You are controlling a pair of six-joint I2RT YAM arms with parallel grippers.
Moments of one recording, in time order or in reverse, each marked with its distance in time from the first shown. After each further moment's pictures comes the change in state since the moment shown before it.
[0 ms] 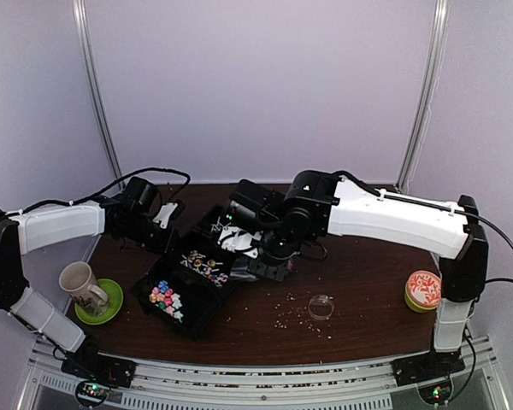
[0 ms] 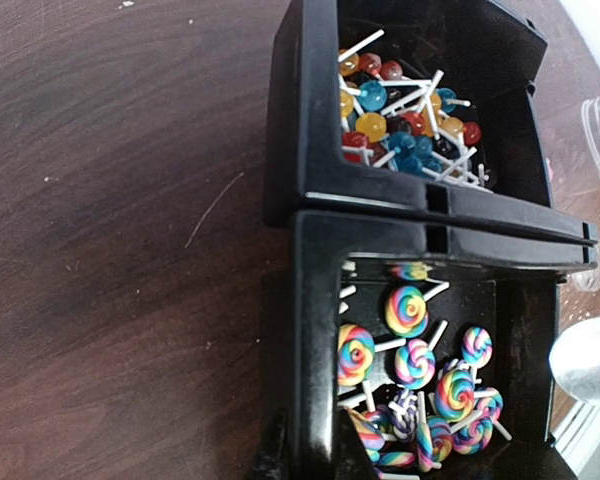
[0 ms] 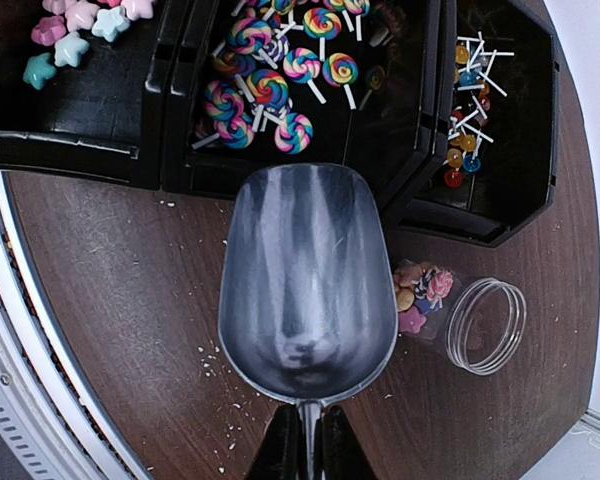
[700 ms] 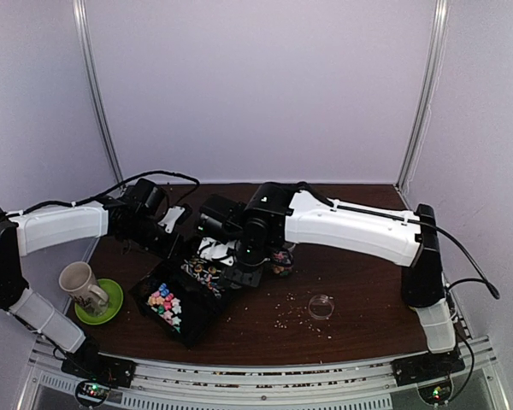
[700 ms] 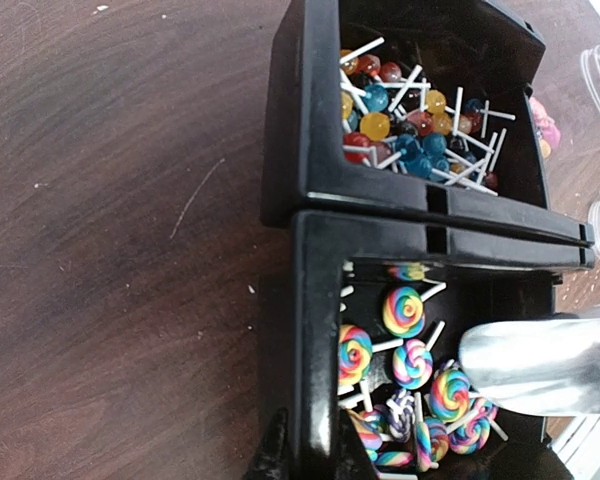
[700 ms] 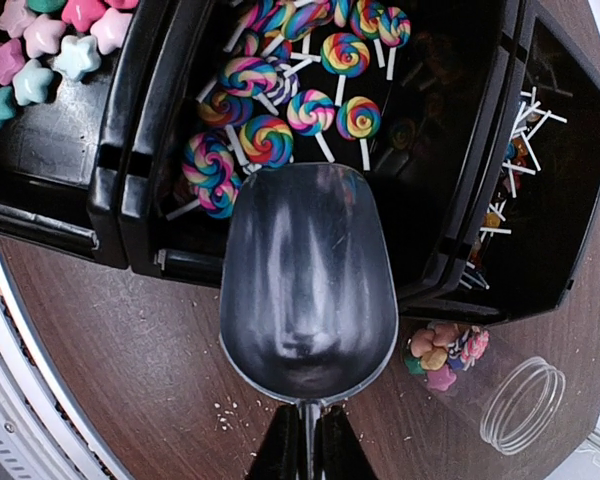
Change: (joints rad) left arm -0.066 -0.001 0.013 -0.044 -0.075 0.052; right arm 0.009 0.242 0.238 -0.066 -0.021 -0.004
